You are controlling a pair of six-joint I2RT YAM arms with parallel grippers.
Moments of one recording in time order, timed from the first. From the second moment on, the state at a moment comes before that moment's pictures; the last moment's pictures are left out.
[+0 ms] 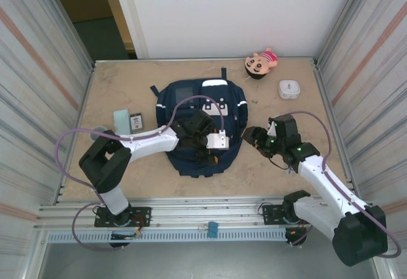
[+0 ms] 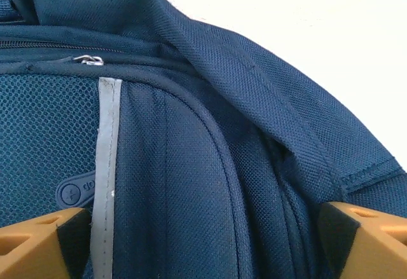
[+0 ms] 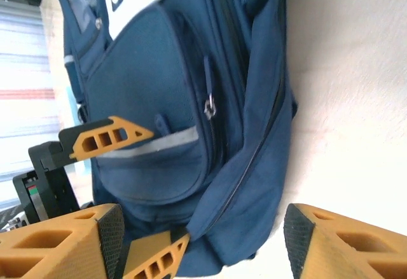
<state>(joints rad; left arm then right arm) -0.84 1.71 1.06 -0.32 0.23 0.74 0.34 0.95 0.58 -0.40 -0.38 0.95</state>
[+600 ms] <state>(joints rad) -0.84 1.56 0.88 -0.11 0.20 0.65 0.51 1.35 0.54 -0.10 -0.36 1.18</state>
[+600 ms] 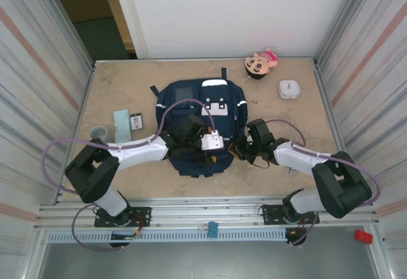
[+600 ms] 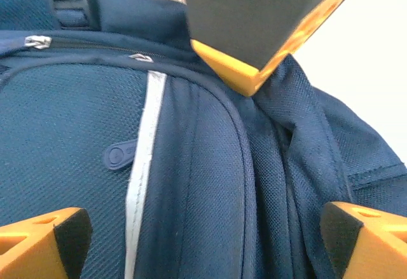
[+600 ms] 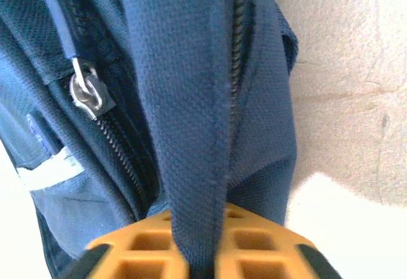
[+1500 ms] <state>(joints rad) -0.78 1.64 0.95 -0.04 0.20 0.62 0.49 1.17 0.49 0.08 -0.44 0.93</state>
